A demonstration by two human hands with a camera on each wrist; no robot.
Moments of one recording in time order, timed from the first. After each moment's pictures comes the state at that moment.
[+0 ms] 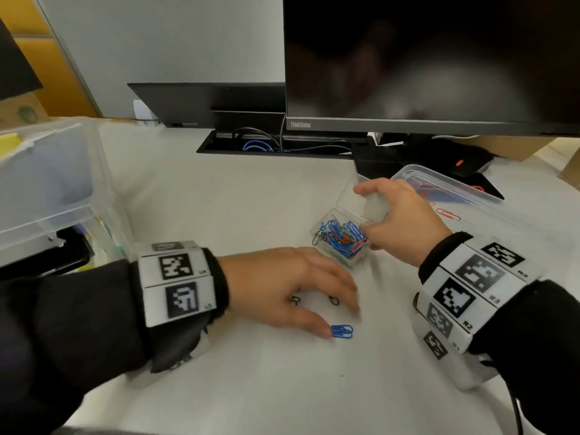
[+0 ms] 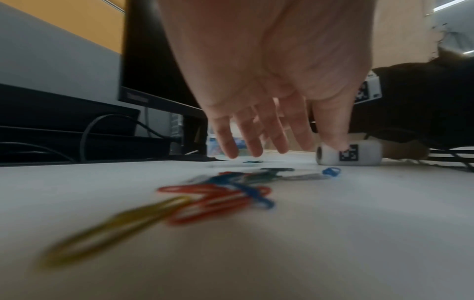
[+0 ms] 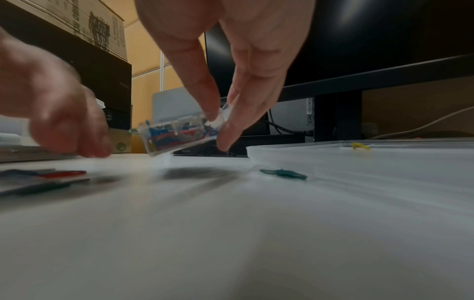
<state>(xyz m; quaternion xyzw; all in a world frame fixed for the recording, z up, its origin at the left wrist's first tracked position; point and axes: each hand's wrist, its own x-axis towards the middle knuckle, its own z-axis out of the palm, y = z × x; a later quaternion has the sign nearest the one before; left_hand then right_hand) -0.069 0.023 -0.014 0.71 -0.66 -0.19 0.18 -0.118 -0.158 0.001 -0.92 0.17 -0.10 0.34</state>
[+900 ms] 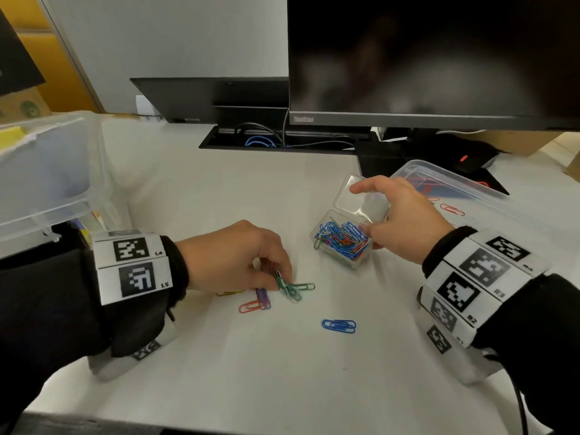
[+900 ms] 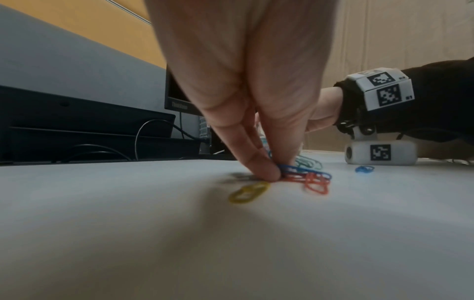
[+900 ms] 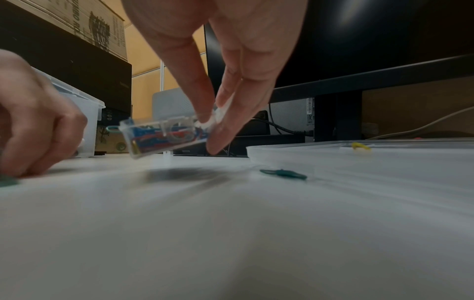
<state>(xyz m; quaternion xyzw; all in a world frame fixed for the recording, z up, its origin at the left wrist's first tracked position) -0.042 0.058 -0.016 0.83 -0.51 -0.18 0.16 -0.118 -0.158 -0.001 -0.92 0.15 -0.07 0.35</state>
